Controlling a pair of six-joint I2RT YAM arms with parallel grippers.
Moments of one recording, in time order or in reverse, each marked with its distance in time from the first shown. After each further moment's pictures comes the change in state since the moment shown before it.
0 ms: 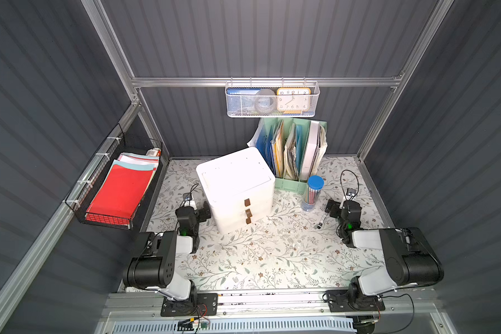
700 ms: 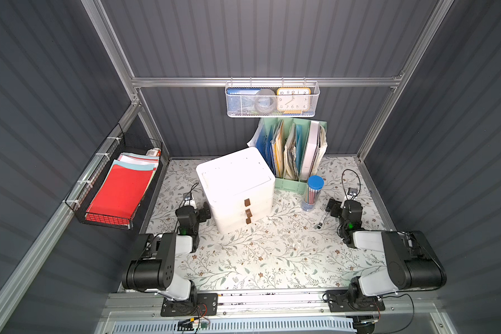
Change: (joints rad) left arm 0.000 -0.058 0.034 -0.133 -0.013 -0.002; right arm -0.001 -0.064 0.002 -0.028 0.016 0.015
